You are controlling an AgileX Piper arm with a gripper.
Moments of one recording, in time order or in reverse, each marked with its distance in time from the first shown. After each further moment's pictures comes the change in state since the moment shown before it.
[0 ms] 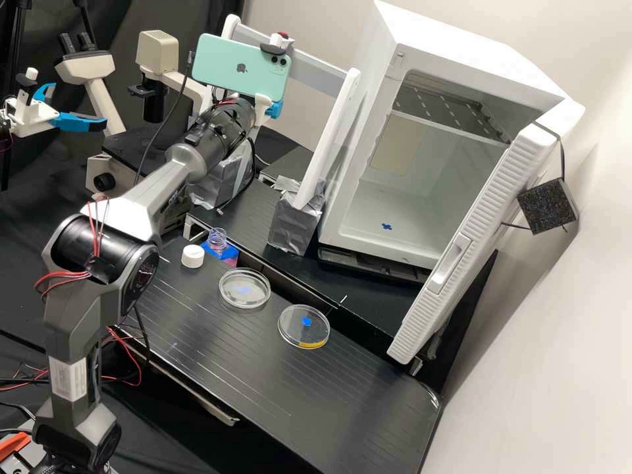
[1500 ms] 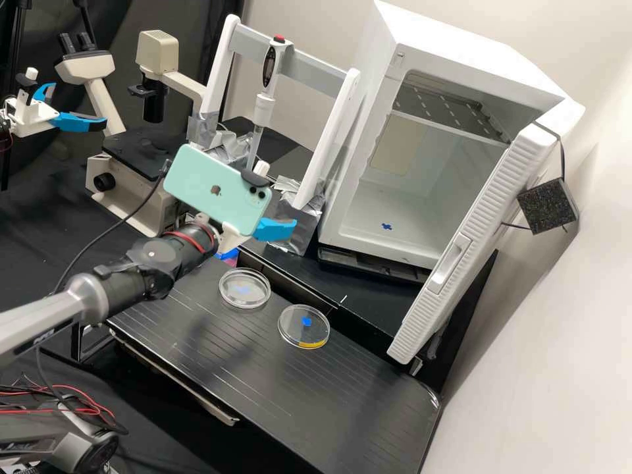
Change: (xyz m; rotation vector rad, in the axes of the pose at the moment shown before) arm -0.190 -0.080 0.103 0.139 -0.189 0.165
